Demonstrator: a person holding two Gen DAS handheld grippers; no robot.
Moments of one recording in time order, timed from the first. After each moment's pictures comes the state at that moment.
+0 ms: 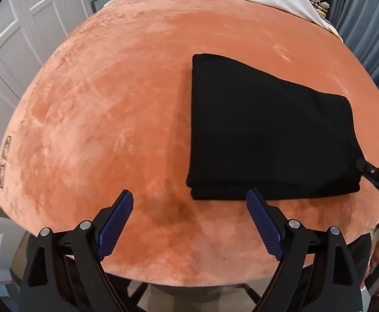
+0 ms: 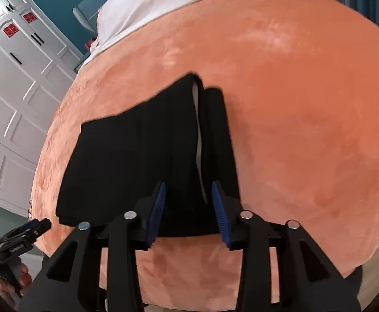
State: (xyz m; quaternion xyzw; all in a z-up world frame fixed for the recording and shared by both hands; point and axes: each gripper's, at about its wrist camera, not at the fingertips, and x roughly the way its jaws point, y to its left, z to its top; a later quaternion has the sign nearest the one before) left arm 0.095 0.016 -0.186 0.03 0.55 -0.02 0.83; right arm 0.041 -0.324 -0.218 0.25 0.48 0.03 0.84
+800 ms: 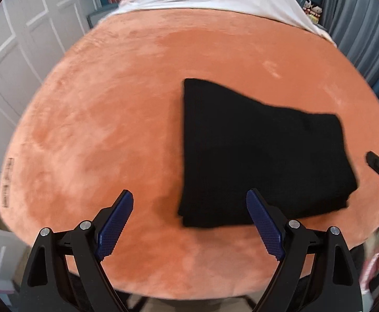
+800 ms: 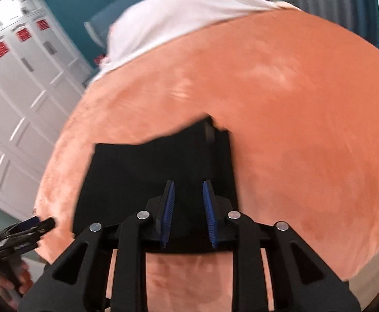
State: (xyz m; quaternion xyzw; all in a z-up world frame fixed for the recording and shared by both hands) left arm 0.124 -0.005 -0.163 0.02 0.53 -0.05 0.85; right arm 0.049 -0.318 -0.162 0.22 0.41 0.04 0.88
